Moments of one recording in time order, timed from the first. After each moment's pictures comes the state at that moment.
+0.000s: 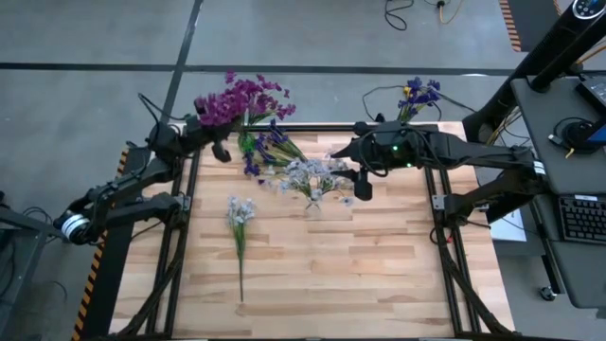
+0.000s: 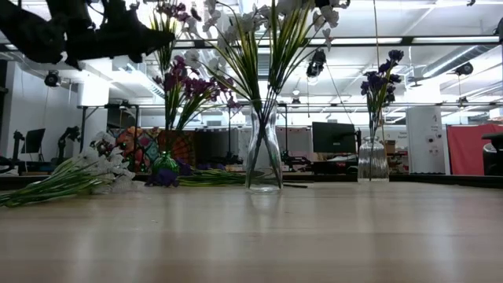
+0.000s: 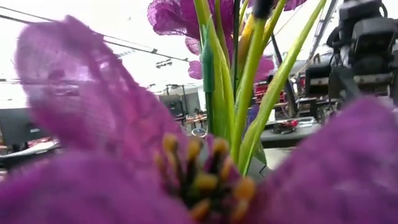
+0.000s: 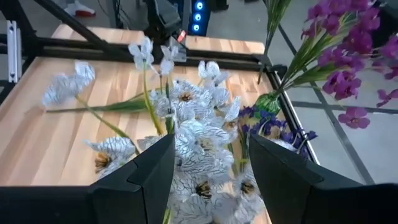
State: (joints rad) left arm 0.91 0.90 0.41 0.87 0.50 0.01; right arm -0.12 1.30 1.37 -0.54 -0.01 -0.15
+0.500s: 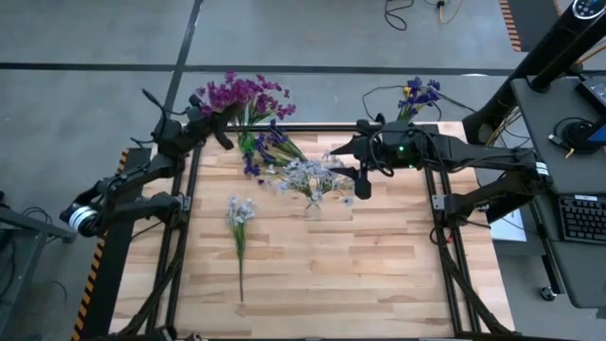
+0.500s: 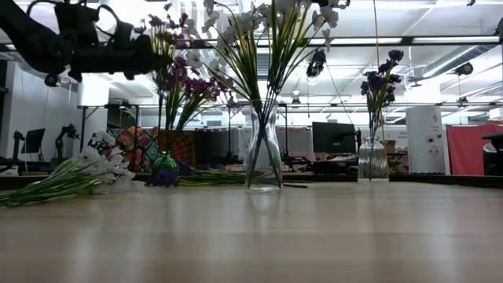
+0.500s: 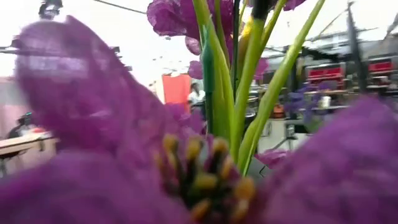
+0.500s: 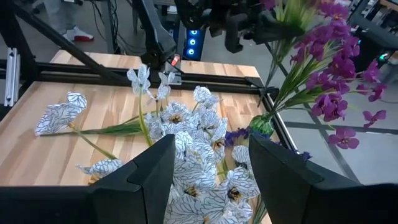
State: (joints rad) left arm 1.01 1.01 0.39 0.91 0.38 0.02; right arm -0.12 1.27 1.31 -0.40 0.00 -0.15
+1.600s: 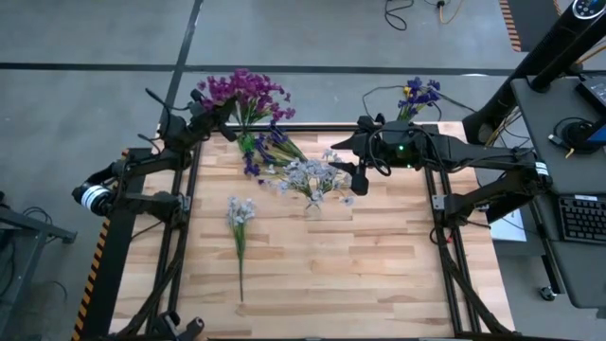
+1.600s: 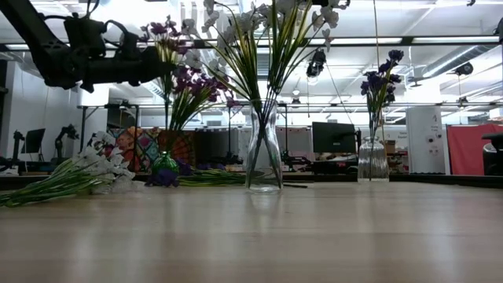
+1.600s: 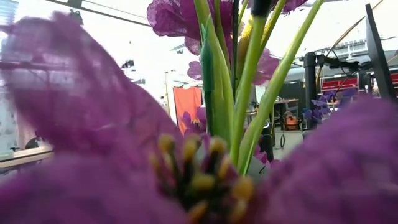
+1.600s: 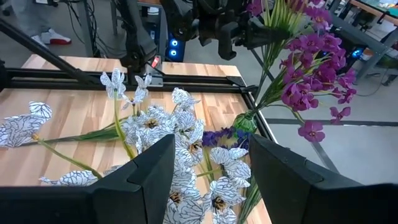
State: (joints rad) left arm 1.07 1.22 0.41 1.18 0.38 -0.01; right arm -0.12 1.27 1.31 -0.38 0.08 -0.14
